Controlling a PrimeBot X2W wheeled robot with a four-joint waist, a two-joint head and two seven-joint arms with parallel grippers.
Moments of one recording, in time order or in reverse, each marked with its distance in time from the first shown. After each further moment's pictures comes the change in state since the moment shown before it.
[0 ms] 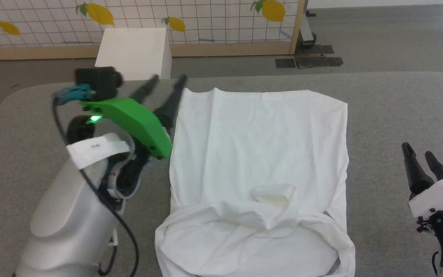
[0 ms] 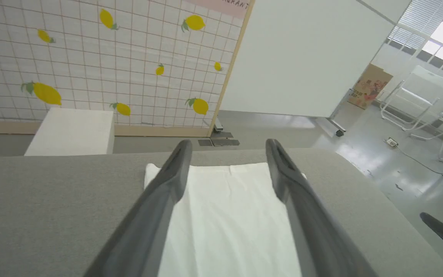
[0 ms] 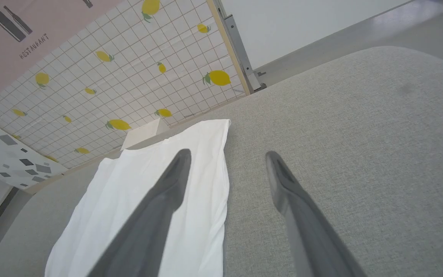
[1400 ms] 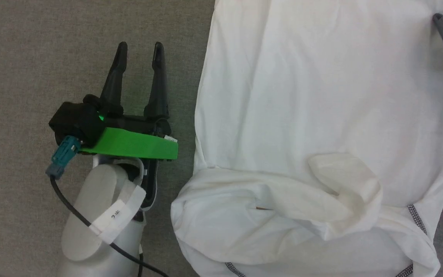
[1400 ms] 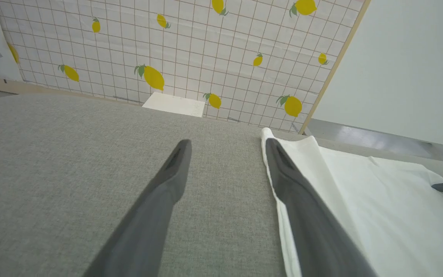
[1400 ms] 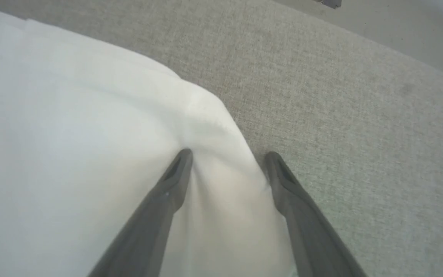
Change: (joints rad) left arm 0.112 -0.196 0.202 -0.050 0.397 -0.073 -0.499; right arm -0.805 -0.326 0.366 0.419 -0.314 0.000 0.509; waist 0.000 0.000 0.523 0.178
